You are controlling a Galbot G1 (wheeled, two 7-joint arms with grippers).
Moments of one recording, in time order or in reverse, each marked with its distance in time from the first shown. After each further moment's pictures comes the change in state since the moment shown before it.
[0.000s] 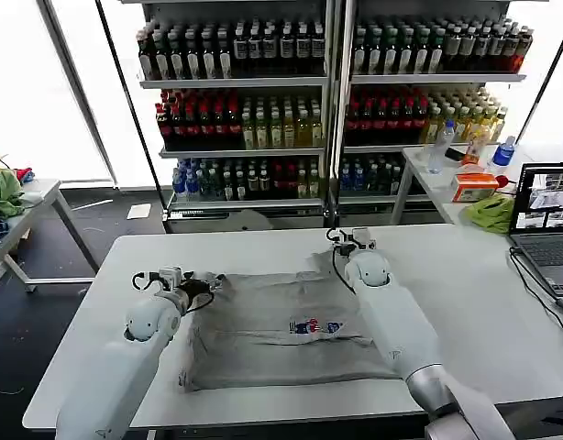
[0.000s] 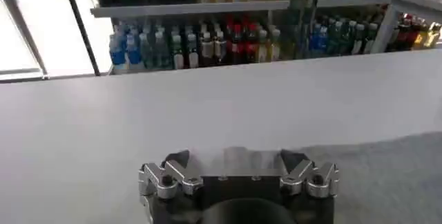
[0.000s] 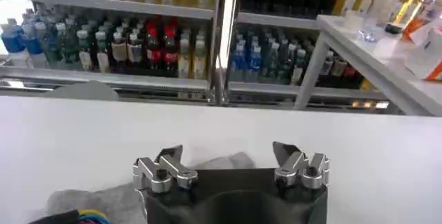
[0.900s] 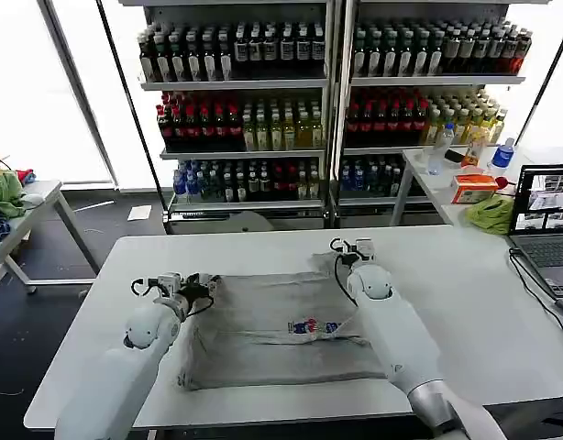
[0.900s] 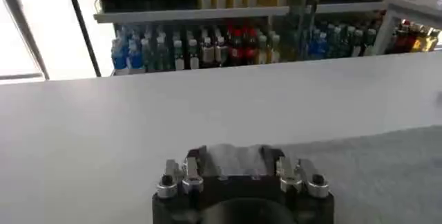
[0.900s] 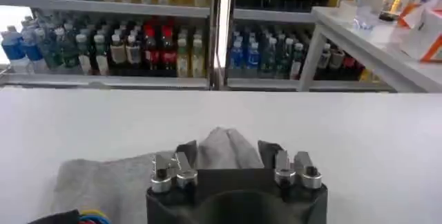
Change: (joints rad) left arm 0.041 0.001 -0.010 -0.016 0.009 -0.002 0.001; right arm -0.085 -0.004 0.029 0.060 0.010 -0.008 0.011
